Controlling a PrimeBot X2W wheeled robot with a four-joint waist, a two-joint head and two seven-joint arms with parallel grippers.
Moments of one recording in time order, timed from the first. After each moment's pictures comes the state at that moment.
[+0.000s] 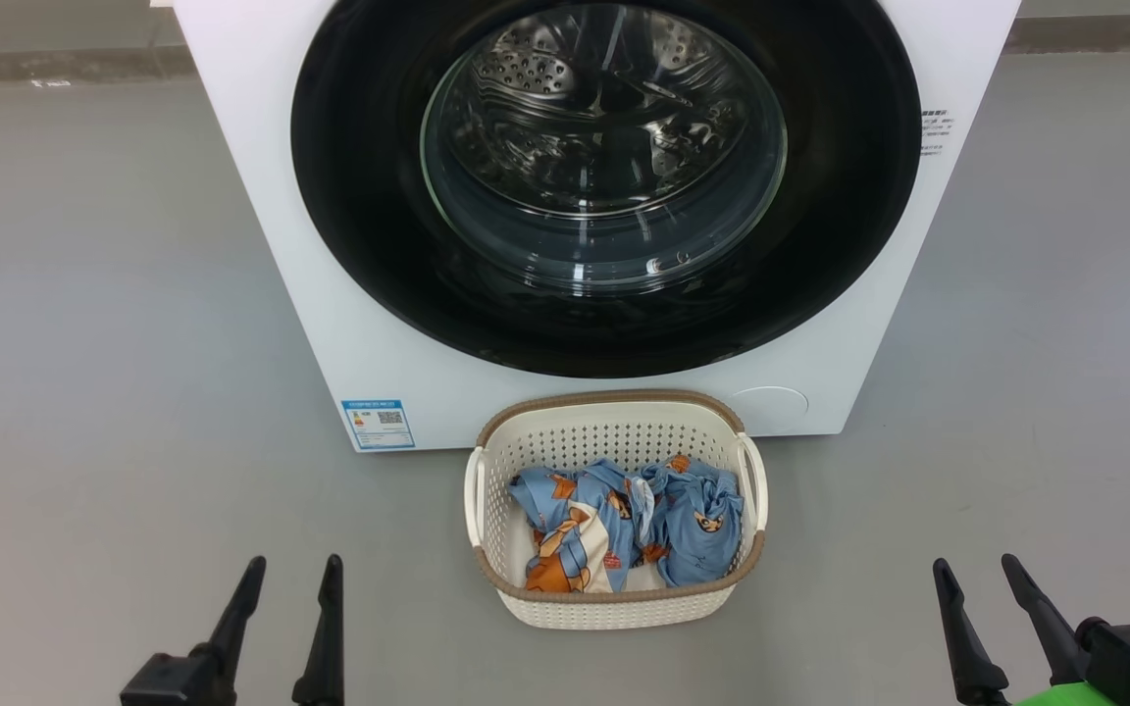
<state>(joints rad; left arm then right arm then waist) 0.04 0.04 -0.10 0.11 -0.24 -0.12 -0.26 0.04 -0.13 -0.08 0.26 0.26 0.13 -0.25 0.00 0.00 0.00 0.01</state>
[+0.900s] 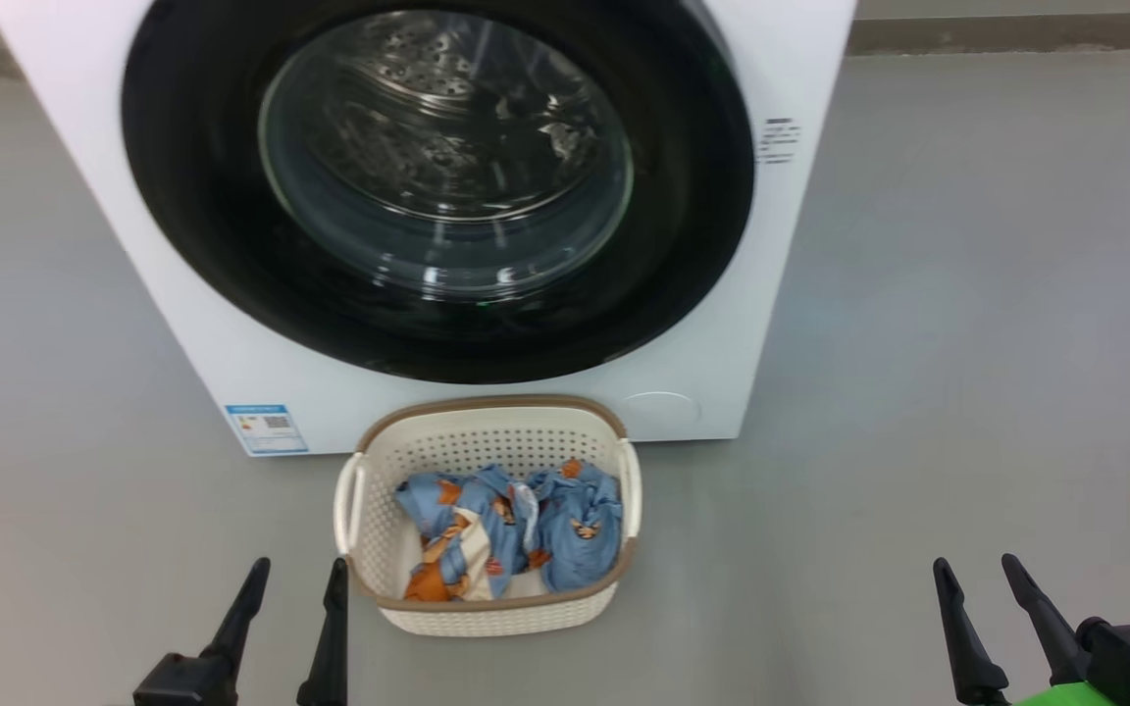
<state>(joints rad) 0.04 0.04 -0.10 0.12 -0.19 -0.10 -0.26 0.04 -0.13 -0.09 0.26 0.26 0.13 -0.25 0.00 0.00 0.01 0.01</state>
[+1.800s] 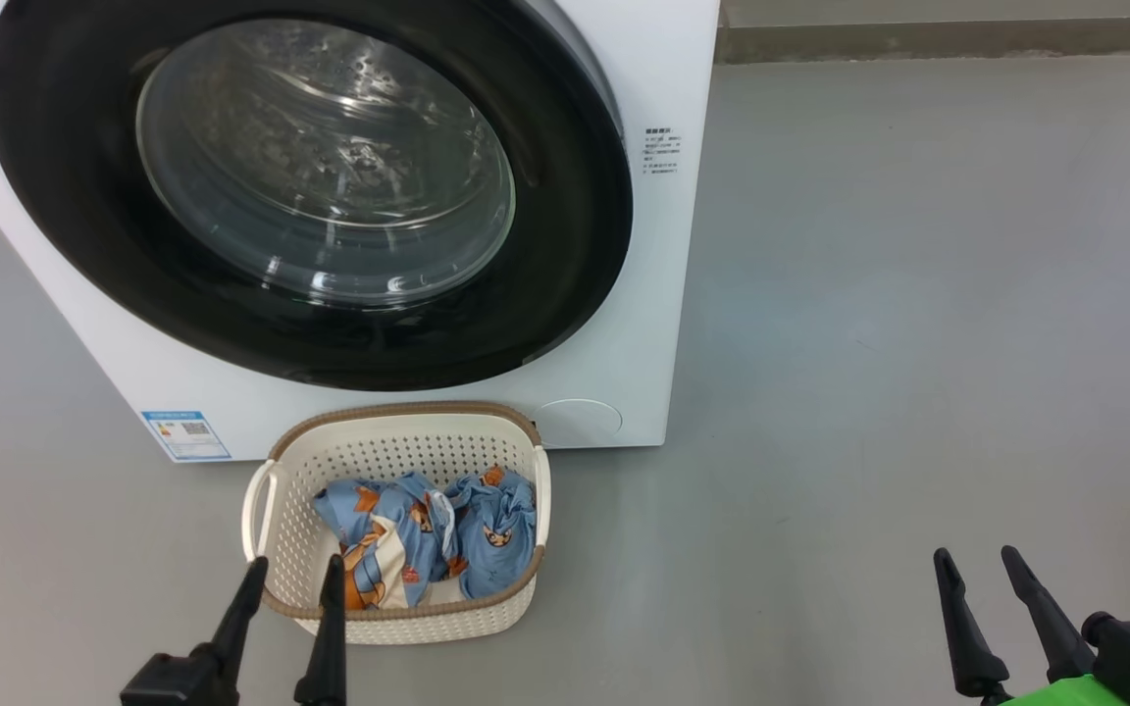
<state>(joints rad) 0.04 0.04 -0.10 0.11 -0.25 -0.11 -0.26 0.04 -0.13 -0.08 0.24 0.30 0.13 -0.25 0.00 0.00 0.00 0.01</state>
